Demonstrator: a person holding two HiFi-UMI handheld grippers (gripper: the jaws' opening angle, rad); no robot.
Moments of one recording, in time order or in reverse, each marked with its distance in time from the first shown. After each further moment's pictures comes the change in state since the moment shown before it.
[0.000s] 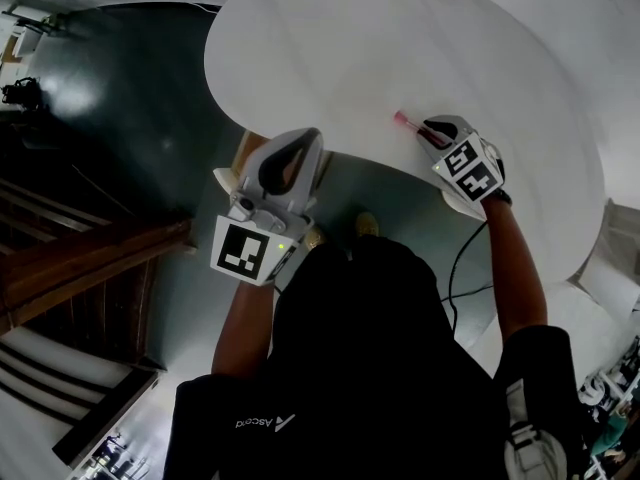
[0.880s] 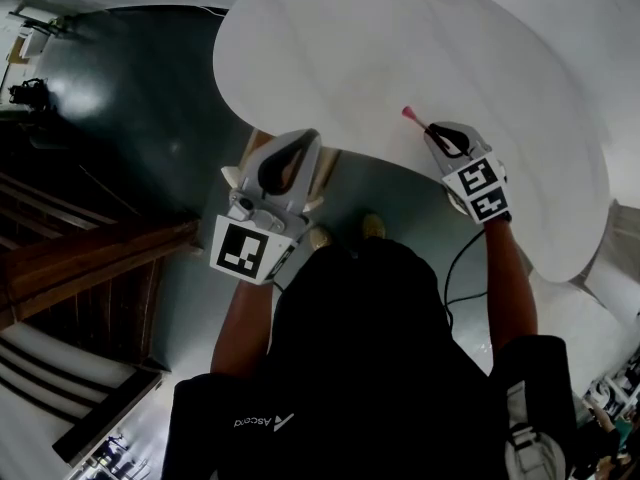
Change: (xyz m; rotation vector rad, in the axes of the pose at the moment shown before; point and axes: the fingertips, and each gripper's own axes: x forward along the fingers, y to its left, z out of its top) left arm -0.016 -0.001 -0.002 0.014 0.040 -0.006; right arm -0.032 0.011 0.023 0.114 -0.213 -0.104
